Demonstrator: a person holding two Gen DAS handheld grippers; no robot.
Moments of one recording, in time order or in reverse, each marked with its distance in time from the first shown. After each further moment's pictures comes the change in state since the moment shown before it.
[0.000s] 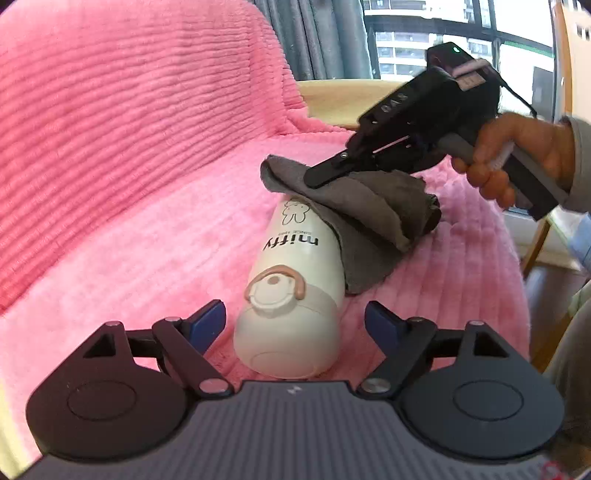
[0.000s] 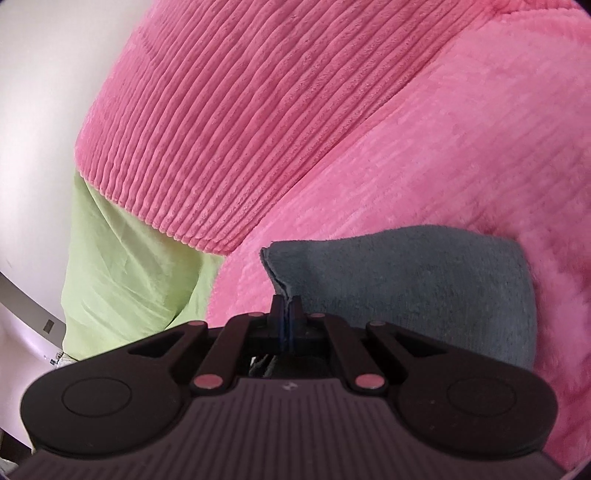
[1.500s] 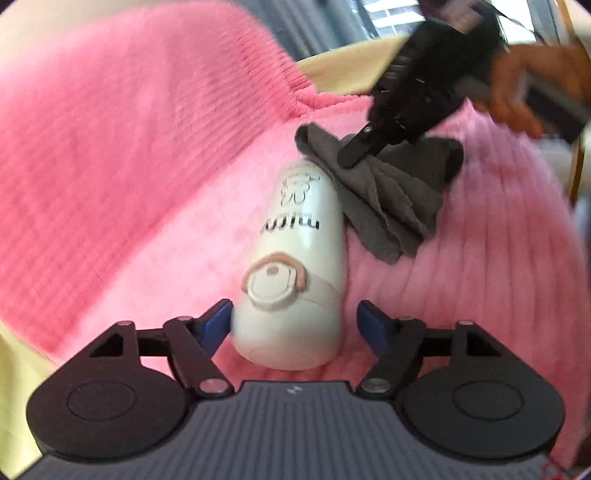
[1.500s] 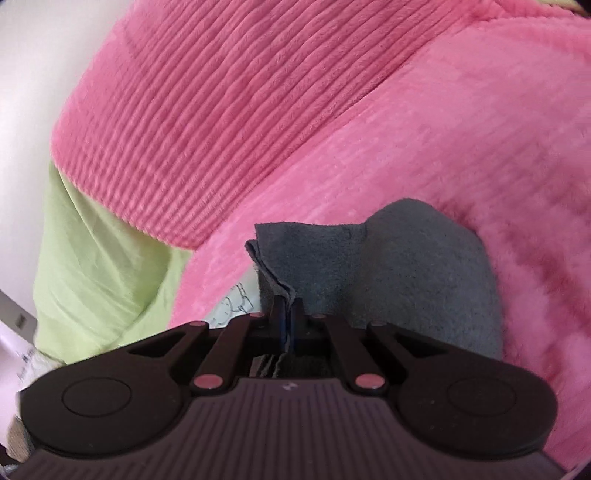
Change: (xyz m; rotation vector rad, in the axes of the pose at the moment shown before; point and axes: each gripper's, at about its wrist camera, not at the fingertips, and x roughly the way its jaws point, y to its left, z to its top) left arm 0.026 -0.006 0.010 0.164 0.059 0.176; right arm -0.013 -0.011 -0.005 -0.016 -0.013 -0.095
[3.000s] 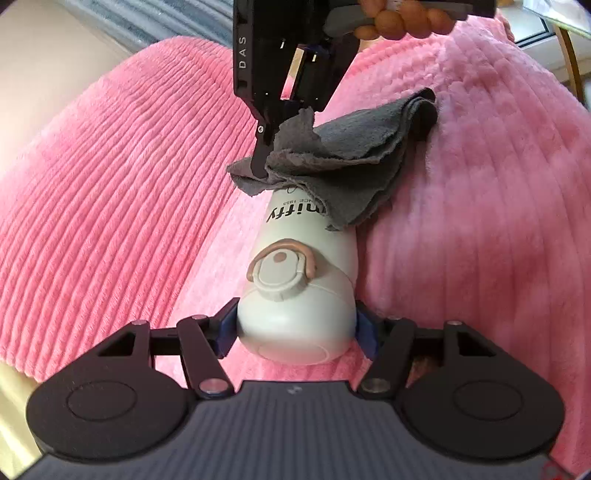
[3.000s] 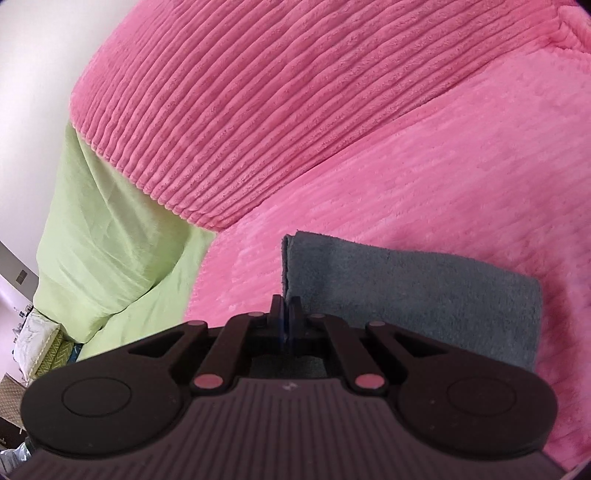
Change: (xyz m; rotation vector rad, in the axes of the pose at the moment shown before) left arm -0.002 -0.059 0.000 0.378 0.016 0.231; right arm 0.050 0.061 0.019 -0.143 0.098 0.008
